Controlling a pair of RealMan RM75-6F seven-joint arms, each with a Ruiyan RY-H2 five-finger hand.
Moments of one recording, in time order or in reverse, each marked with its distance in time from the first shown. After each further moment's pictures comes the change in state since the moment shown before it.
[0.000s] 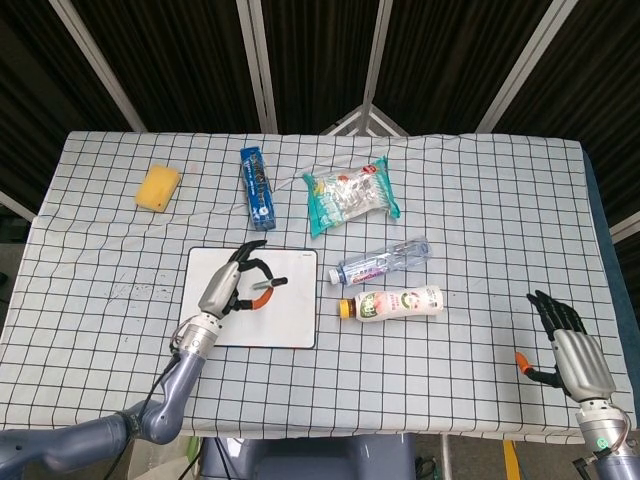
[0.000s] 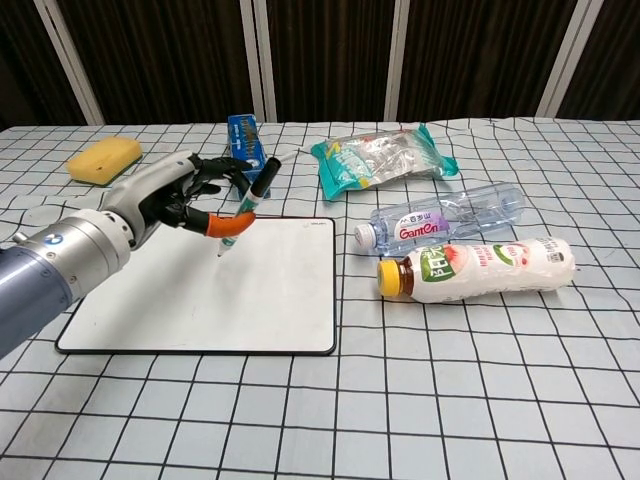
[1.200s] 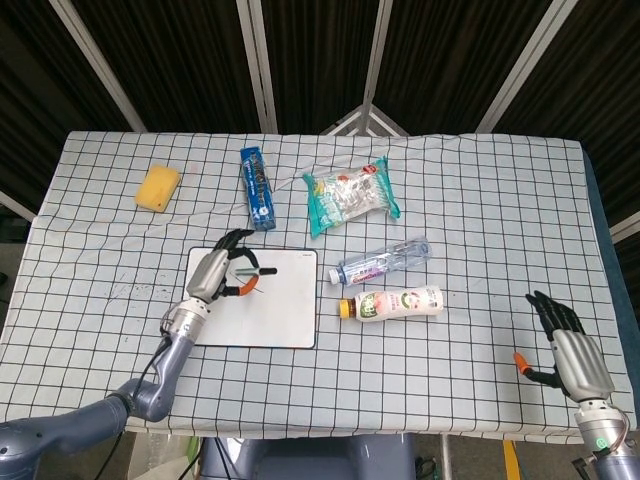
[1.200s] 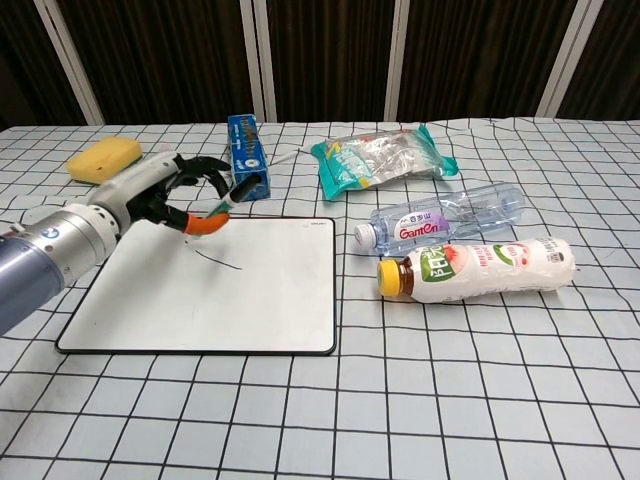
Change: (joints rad) left arm -0.059 -0.014 0.025 0.292 0.090 -0.007 -0.135; right arm 0.000 -0.001 -0.001 -0.007 0.002 -0.003 0.004
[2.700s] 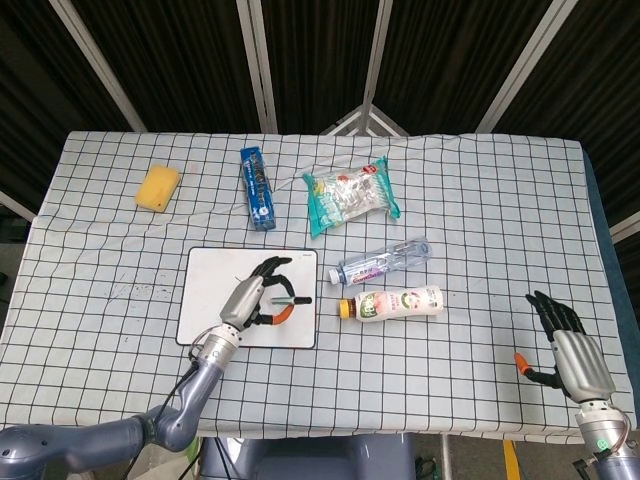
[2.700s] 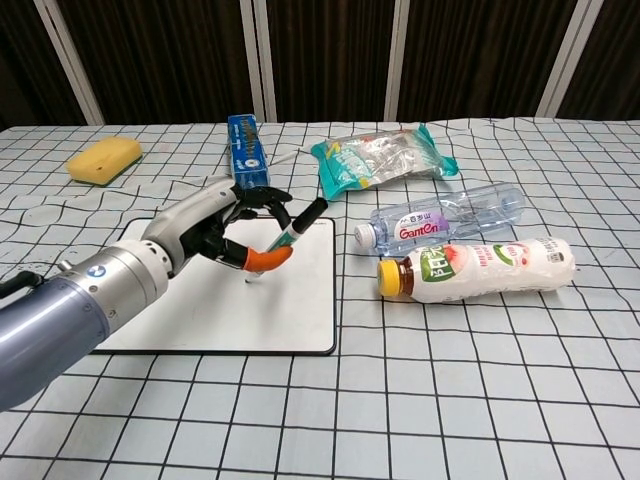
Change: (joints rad) left arm 0.018 -0.044 0.045 -0.262 -0.084 0.013 0.157; right arm -0.002 0.004 -0.001 0.002 -0.008 0.006 0.001
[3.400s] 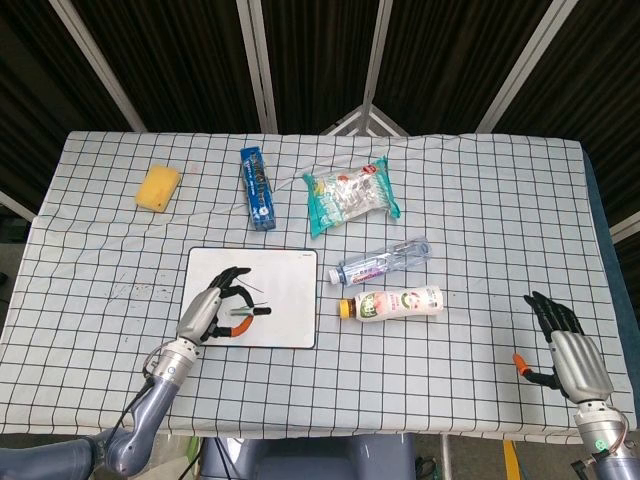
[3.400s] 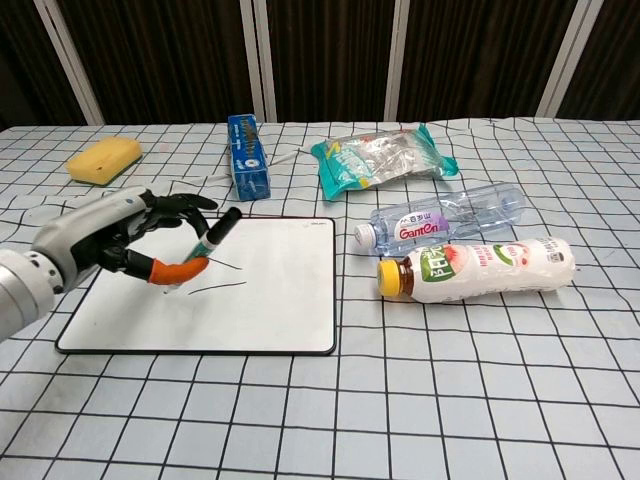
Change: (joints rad) left arm 0.145 0.227 0.098 -0.226 0.032 0.086 -0.003; right arm 0.000 -0.003 -0.002 0.000 -0.003 0.002 -0.017
